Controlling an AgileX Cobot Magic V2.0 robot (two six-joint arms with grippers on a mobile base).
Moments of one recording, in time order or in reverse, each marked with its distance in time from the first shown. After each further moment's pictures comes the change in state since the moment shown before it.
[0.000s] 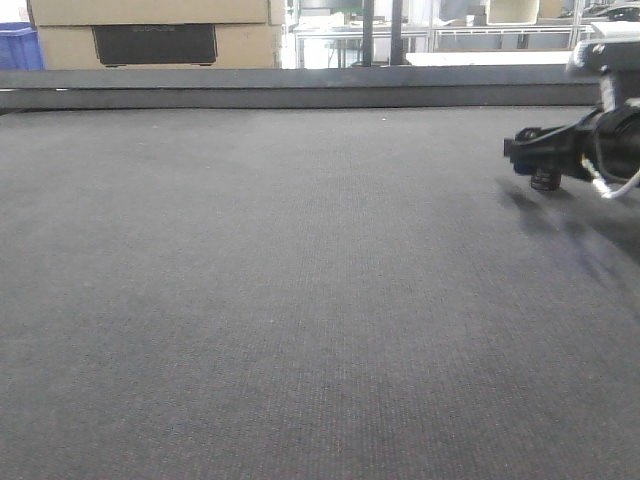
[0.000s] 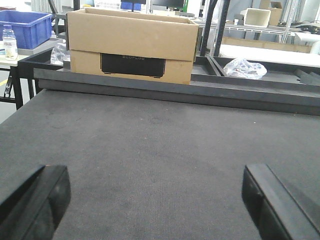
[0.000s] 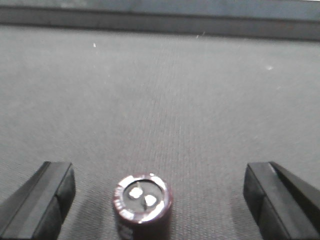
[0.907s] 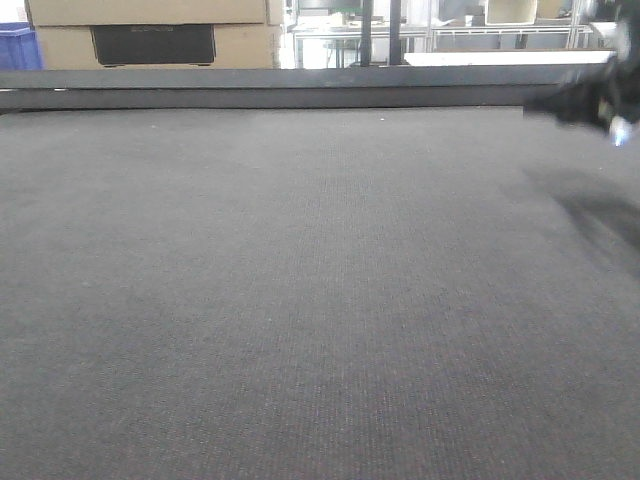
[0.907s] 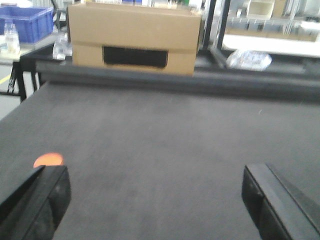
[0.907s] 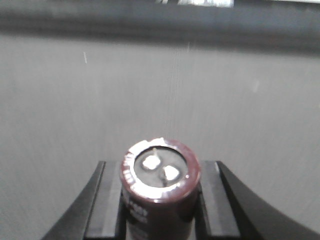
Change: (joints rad) left arm 0.019 0.000 0.068 0.037 -0.007 0.000; right arm -0.024 -0.181 -0.047 -0.017 0.197 0.000
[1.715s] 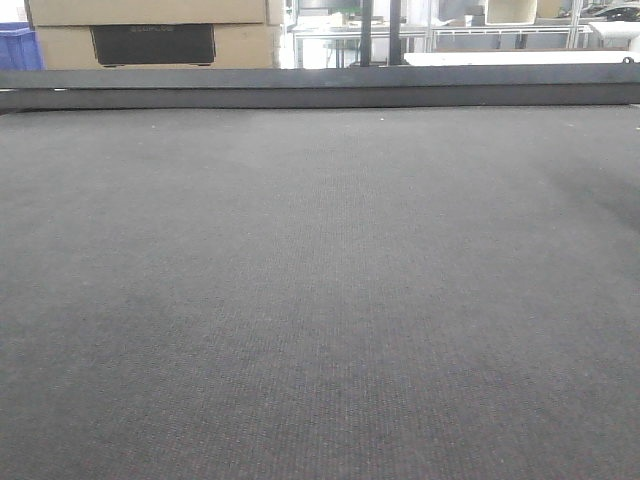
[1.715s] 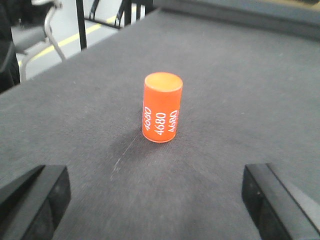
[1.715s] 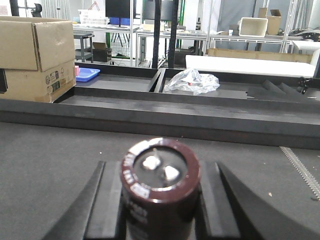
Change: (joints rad) left arm 0.282 0.794 0.187 -0.060 -0.814 -0.002; right arm 0.000 -0.492 0.082 -0.001 0.246 0.000
